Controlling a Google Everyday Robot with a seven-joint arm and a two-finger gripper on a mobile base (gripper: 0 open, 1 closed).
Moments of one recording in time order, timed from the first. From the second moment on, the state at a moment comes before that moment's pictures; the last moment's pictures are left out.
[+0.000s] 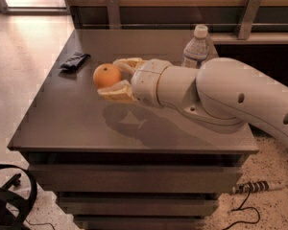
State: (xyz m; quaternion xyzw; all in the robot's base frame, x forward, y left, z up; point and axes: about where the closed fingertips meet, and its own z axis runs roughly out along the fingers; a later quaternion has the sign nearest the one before) arm 0.538 0.057 0.922 -0.50 0.61 0.14 0.60
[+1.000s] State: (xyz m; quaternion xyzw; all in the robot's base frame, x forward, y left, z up) arm 0.616 0.065 0.880 -0.48 0.68 0.11 0.55
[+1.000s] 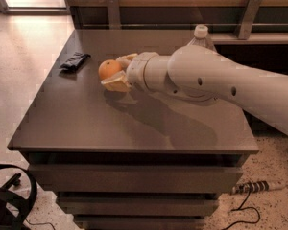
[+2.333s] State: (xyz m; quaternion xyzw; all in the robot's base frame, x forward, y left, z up) arm 0.668 0.165 0.856 -0.50 0.65 0.18 0.54
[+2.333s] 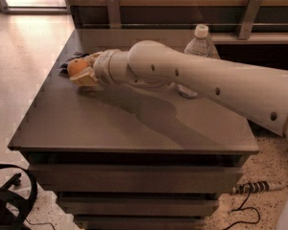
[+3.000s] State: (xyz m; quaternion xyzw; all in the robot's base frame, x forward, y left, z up) arm 0.678 0.177 0.839 -0.50 0.66 0.17 0.53
